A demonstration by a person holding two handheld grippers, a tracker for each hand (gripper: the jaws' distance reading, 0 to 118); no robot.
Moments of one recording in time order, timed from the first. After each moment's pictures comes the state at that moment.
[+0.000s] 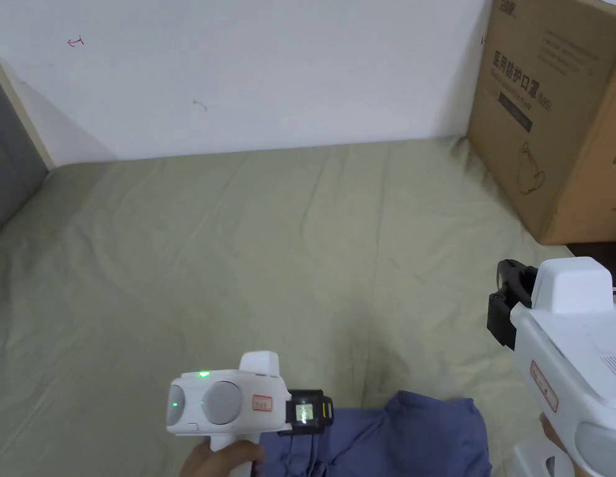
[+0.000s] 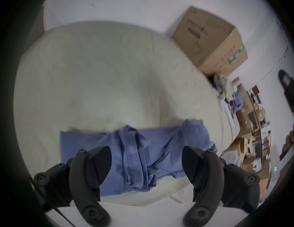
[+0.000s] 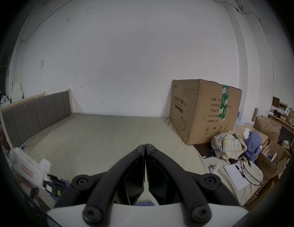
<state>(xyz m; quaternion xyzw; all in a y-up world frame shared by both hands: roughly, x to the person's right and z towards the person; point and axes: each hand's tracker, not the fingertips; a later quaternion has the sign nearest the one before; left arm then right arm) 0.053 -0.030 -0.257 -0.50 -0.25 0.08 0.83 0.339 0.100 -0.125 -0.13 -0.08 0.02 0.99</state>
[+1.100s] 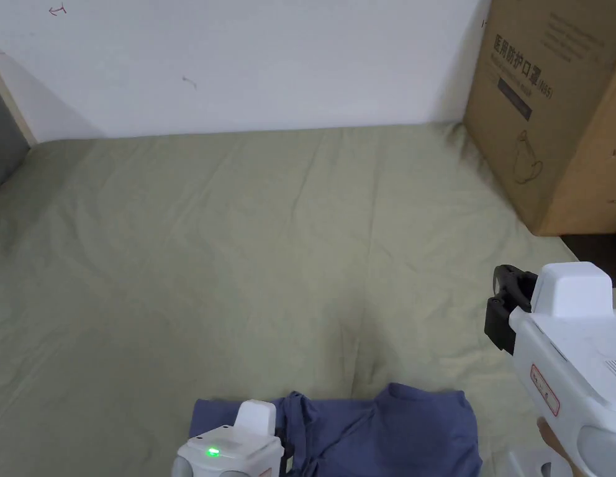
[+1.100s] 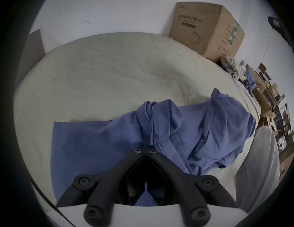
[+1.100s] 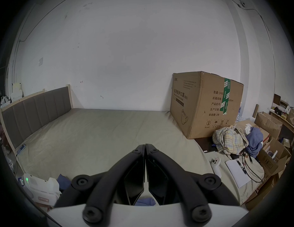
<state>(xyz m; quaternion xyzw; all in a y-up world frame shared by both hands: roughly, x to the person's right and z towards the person) 0.070 -0.138 -0.221 -0.45 -0.24 -0.04 0.86 0.361 0.075 -0.138 -0.16 -0.08 0.01 0.98</state>
